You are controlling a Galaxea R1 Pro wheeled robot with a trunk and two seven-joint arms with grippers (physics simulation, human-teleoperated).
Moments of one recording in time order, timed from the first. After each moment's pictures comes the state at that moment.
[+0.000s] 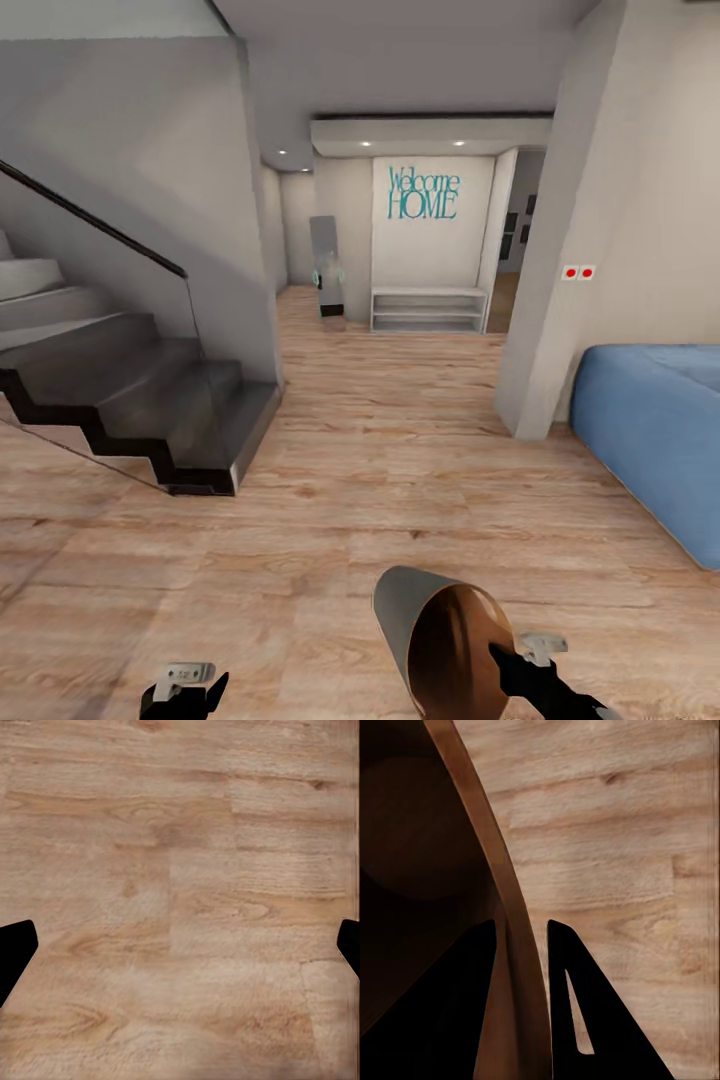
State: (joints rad) left arm -0.22 0.17 -0.02 -0.52 0.18 -0.19 -0.26; right arm -0.36 -0.13 -0.21 -0.39 -0.07 -0.12 0.49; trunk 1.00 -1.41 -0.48
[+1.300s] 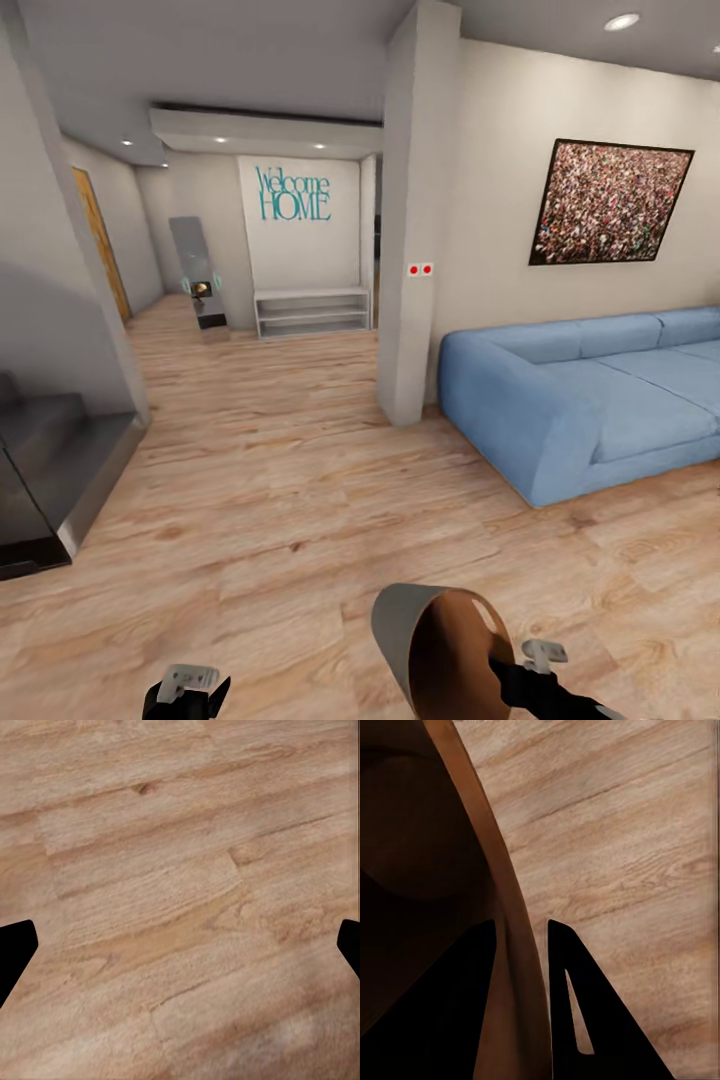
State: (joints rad) left arm -0.22 0.16 -0.02 -0.52 0.10 -0.19 -0.26; right arm -0.36 -0.13 -0.21 -0.40 -0.06 0.02 0.49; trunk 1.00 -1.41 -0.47
